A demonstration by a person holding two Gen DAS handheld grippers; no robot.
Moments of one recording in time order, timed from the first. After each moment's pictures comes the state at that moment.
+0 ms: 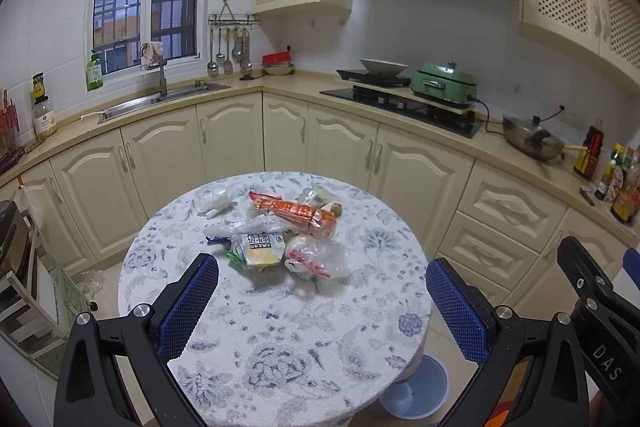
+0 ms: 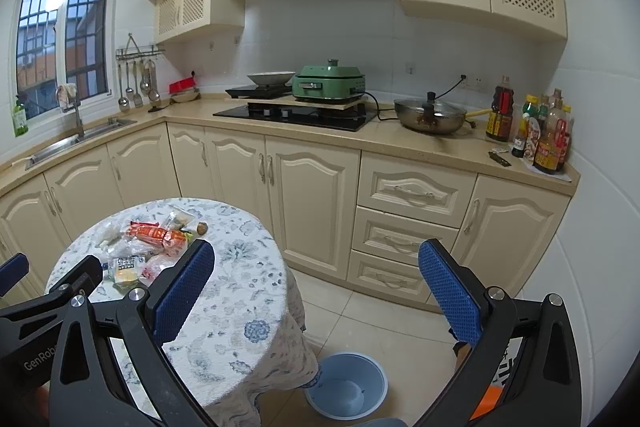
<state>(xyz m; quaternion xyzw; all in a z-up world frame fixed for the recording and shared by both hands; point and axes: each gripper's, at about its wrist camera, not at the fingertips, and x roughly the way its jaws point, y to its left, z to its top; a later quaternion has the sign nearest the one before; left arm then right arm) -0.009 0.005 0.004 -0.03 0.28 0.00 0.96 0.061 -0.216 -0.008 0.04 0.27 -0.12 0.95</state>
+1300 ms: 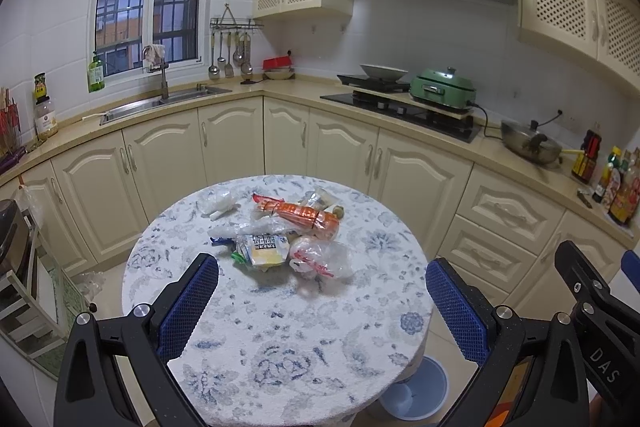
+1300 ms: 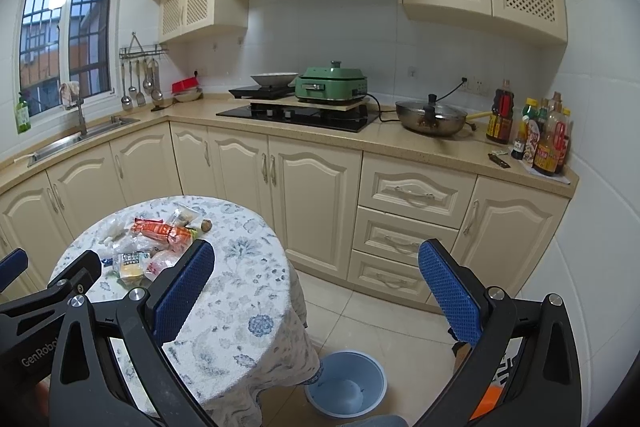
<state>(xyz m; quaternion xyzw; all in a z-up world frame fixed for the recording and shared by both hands) -0.022 0.012 0.002 -0.04 0.27 0.00 0.96 0.052 -0.207 -0.004 0.03 0.28 -0.12 0.95</state>
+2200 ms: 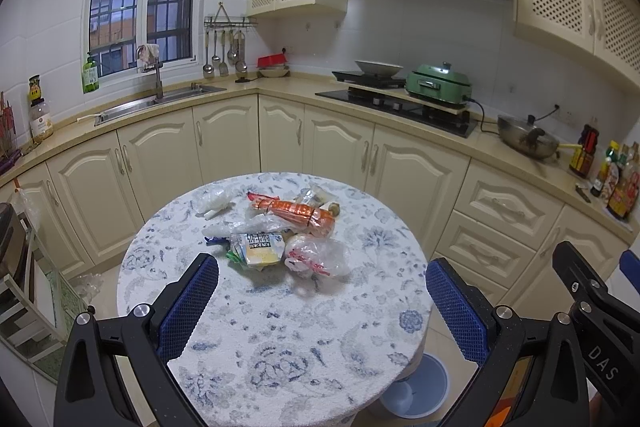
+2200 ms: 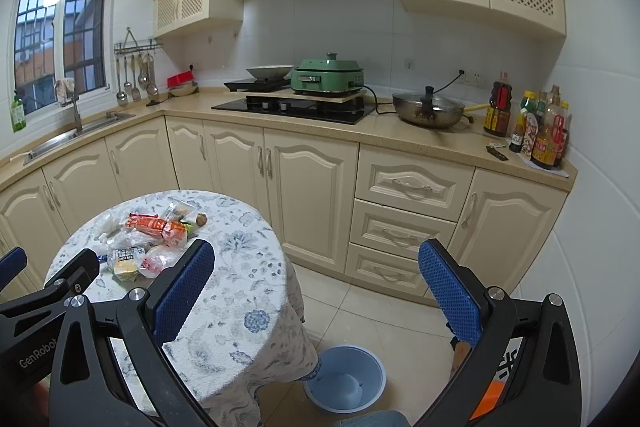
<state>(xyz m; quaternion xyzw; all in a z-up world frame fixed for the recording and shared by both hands) -0.015 0.011 -0.001 -0.03 0.28 -0.01 0.96 0.056 -0.213 -0.010 0.04 0.29 -0.12 0.95</state>
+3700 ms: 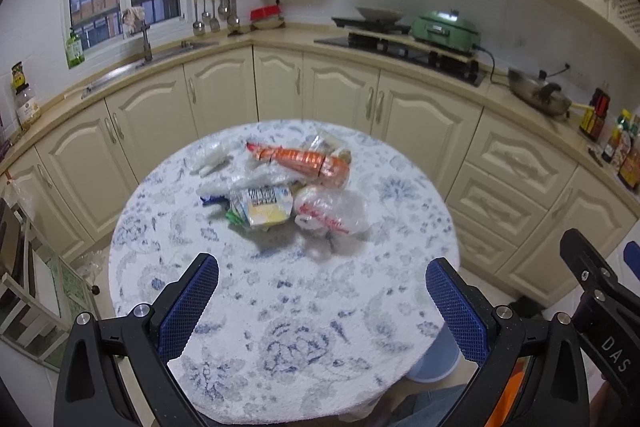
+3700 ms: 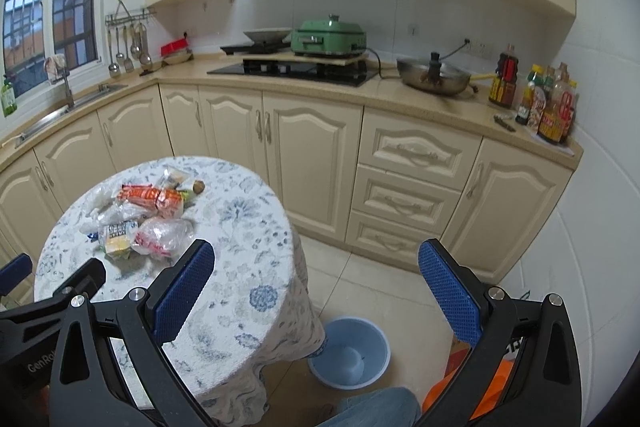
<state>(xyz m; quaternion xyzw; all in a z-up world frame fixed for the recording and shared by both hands) 0.044 0.029 -0.036 -0.02 0.38 -0.02 0.93 0.087 -0.193 -0.050 0.04 0.37 -0.12 0.92</state>
